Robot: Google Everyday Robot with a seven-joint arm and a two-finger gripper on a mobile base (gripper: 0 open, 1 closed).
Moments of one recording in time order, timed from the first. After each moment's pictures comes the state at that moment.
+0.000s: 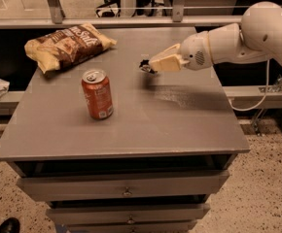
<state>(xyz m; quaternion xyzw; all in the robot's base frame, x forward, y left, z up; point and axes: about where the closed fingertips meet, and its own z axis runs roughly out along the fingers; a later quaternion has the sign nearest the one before) 0.632 -0.067 0.901 -0.47 0.70 0.33 0.42</state>
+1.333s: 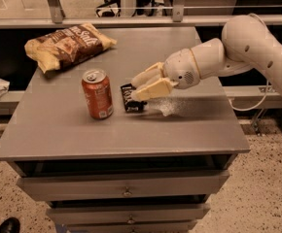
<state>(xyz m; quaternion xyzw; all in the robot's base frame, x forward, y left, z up) 0.557 -0.018 0.875 -0.57 0.62 0.40 0.36</state>
